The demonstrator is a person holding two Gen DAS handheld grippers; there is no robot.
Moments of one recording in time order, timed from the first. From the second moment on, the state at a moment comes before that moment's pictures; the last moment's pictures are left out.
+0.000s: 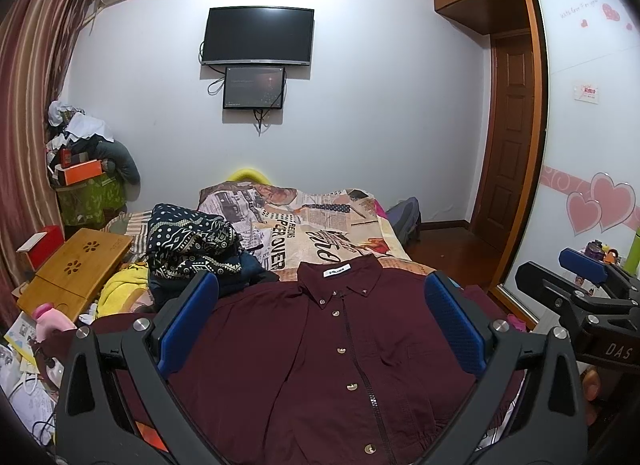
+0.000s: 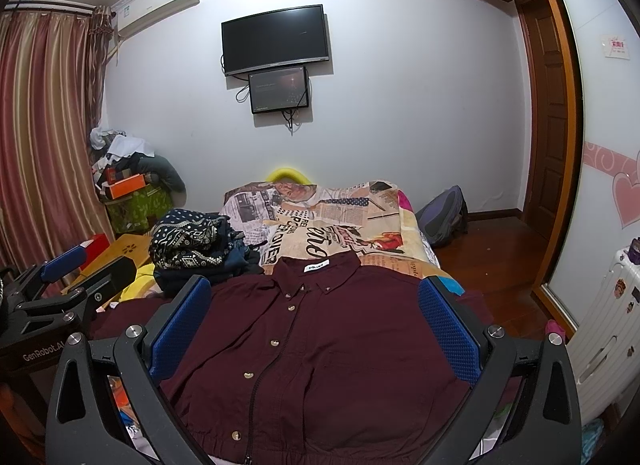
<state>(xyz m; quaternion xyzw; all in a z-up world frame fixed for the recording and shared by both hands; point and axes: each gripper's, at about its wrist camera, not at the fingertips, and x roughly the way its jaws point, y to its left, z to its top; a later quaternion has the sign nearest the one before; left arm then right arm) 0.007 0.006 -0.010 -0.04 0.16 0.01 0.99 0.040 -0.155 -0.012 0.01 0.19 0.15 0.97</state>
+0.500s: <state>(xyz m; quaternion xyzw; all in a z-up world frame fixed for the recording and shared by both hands) 0.008 0.006 -0.011 -0.04 0.17 0.01 0.99 0.040 -0.152 -0.012 0.01 0.19 0.15 0.97</state>
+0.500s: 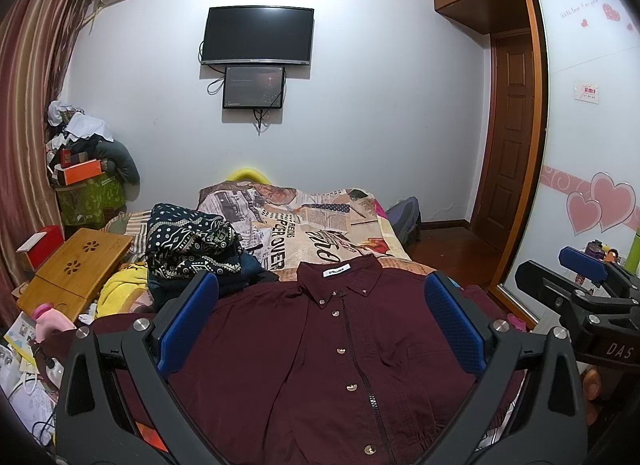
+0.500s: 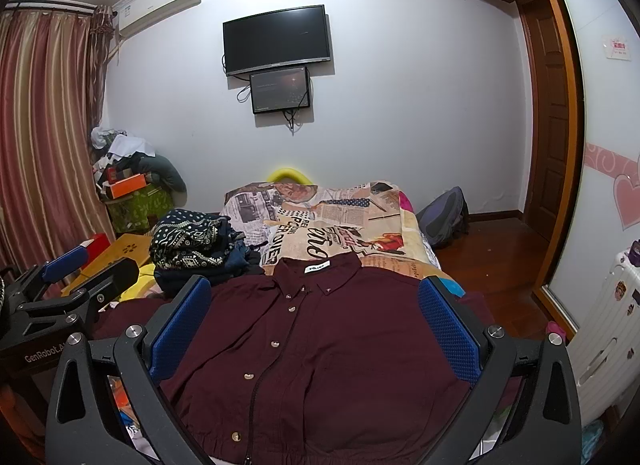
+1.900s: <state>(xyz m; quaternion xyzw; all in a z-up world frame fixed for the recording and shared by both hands) 0.036 0.084 -0.025 -0.09 0.18 0.09 0.98 0.072 -0.141 -0.025 -0.01 0.23 0.14 0.96</state>
